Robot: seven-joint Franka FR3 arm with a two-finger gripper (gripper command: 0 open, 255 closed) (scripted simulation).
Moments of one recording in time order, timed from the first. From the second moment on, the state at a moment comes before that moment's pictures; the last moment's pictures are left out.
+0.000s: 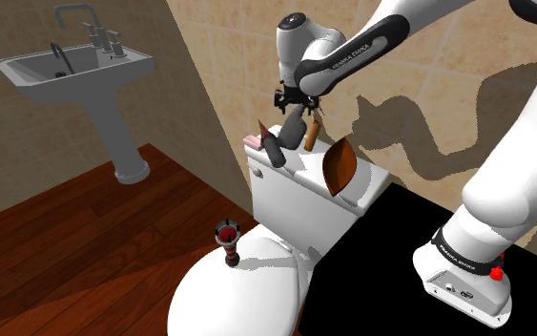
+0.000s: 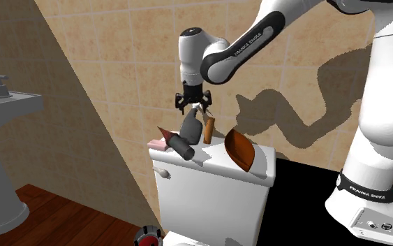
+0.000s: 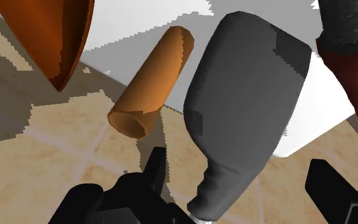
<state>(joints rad) -0.31 0.13 0.34 -2.08 -0.58 2.29 1.36</state>
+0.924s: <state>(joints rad) -0.29 0.37 0.26 -1.91 -0.78 2.32 1.58</state>
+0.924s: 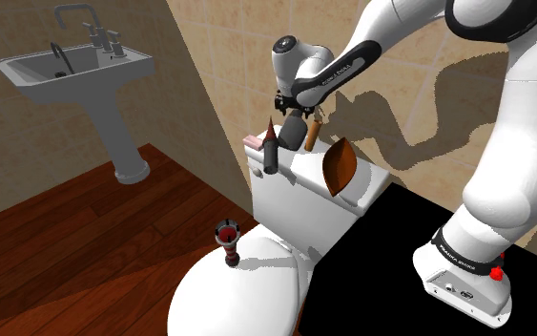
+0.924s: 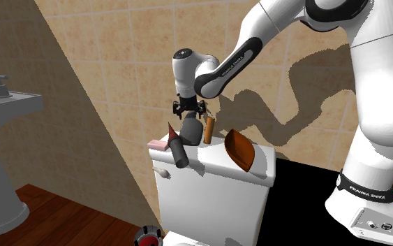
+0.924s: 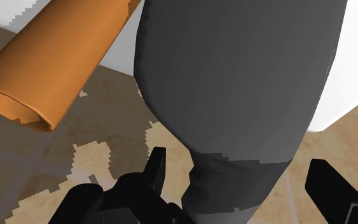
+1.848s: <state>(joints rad) -0.29 0.37 0.25 -1.91 -0.78 2.33 1.58</state>
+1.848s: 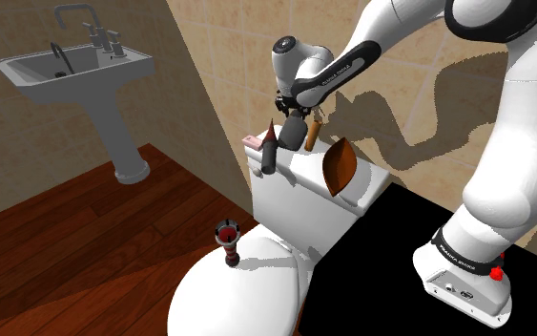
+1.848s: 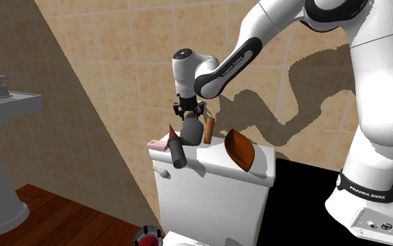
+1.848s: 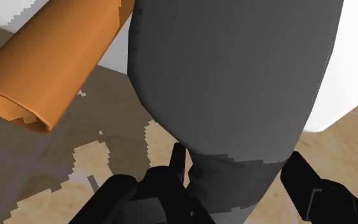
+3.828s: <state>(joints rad) -0.33 0.06 0.31 -2.00 -0.59 2.17 1.40</state>
